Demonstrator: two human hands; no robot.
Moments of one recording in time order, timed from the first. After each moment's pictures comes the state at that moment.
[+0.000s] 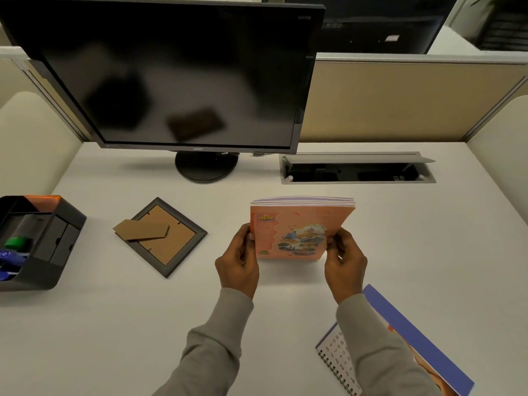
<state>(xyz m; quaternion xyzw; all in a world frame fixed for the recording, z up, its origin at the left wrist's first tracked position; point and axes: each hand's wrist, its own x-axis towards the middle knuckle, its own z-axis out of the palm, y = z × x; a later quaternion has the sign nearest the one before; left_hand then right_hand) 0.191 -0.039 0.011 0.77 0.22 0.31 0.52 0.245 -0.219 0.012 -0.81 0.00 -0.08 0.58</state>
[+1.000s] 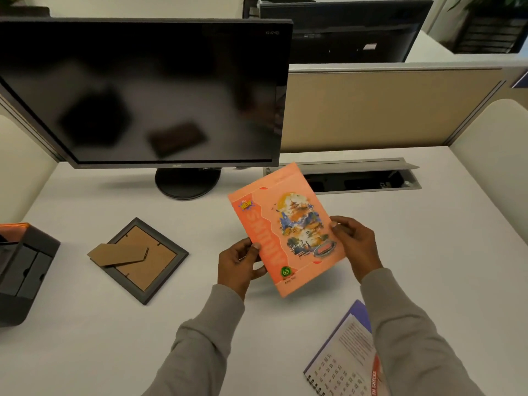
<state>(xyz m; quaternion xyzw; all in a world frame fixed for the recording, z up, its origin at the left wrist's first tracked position) 0.245 -0.049 0.018 0.56 0.30 0.05 0.77 0.341 -0.278 0.020 -0.73 0.08 0.07 0.68</state>
